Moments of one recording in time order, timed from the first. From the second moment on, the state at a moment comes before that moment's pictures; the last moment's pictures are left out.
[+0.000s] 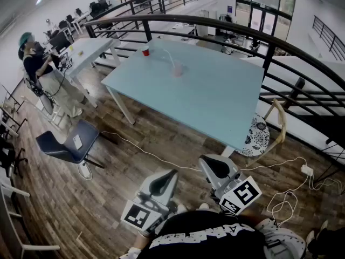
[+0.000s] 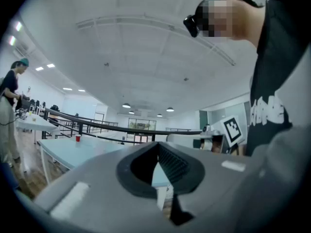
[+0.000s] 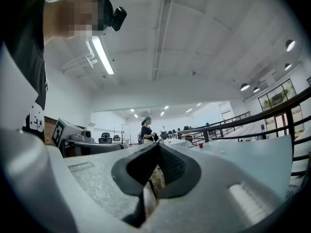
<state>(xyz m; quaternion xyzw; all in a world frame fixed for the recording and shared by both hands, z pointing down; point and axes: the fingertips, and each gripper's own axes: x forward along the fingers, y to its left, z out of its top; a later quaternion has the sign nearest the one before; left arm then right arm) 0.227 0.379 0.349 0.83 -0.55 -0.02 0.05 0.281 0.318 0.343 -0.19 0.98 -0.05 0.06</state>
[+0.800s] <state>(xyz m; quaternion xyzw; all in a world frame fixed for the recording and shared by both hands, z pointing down) 0.235 0.365 0.352 0.86 -0.51 -0.06 0.08 0.284 0.304 0.344 -0.19 0.98 -0.05 0.06</state>
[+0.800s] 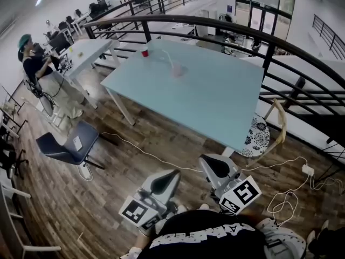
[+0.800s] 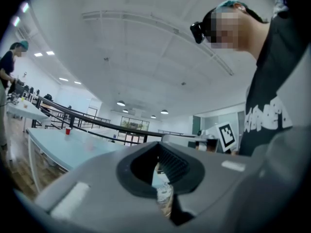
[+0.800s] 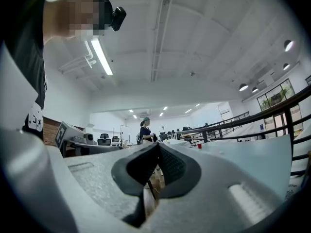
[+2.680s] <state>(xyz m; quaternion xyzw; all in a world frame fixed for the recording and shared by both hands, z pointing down) 0.199 0.283 0.336 0.81 -0.58 -0.07 -0.01 0.274 0.217 0.360 -0.20 0.98 -0.07 0.05</state>
